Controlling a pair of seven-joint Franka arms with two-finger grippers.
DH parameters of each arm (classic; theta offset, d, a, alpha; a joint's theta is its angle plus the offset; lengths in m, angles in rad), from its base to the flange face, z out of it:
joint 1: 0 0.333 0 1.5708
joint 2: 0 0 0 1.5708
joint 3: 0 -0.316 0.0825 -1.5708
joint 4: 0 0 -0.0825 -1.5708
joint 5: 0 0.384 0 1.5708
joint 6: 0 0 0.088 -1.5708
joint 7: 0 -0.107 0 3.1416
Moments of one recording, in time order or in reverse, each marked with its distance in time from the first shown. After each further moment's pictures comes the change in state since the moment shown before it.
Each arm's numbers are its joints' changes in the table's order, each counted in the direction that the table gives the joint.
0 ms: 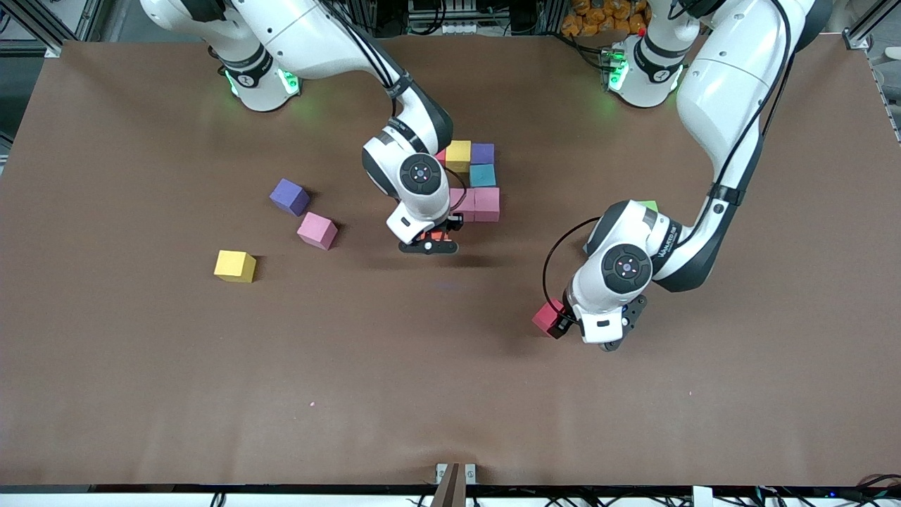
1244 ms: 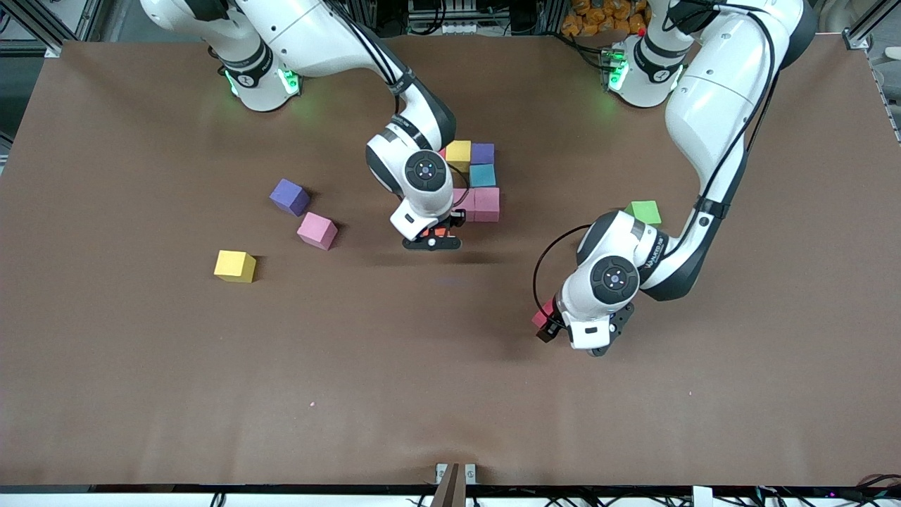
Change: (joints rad) left arm -0.024 -0.077 0.000 0.067 -0.010 -0.002 0.000; right arm 0.012 -0.001 0.000 0.001 -0.001 -0.012 -0.001
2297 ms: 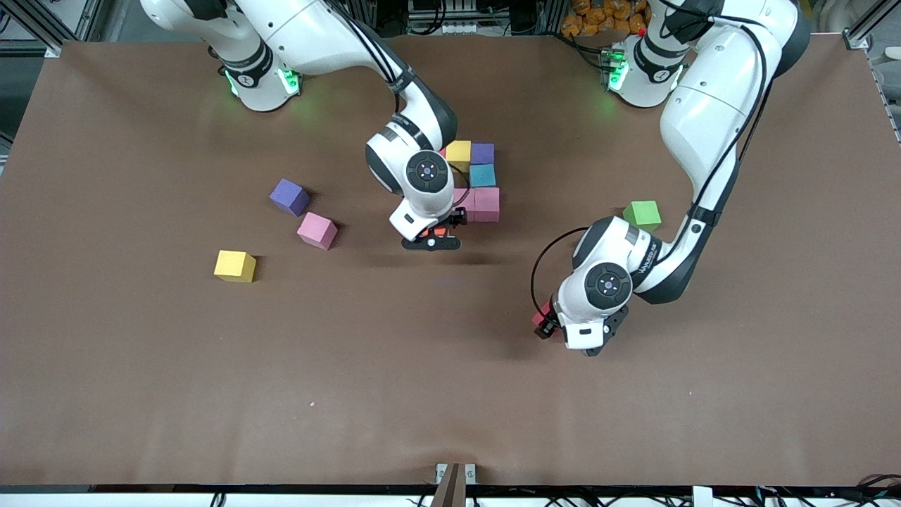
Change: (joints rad) left arm -0.002 -0.036 0.000 0.008 0.000 0.000 -0.034; right arm -0.003 0.012 0.009 0.048 0.000 -0.087 -0.005
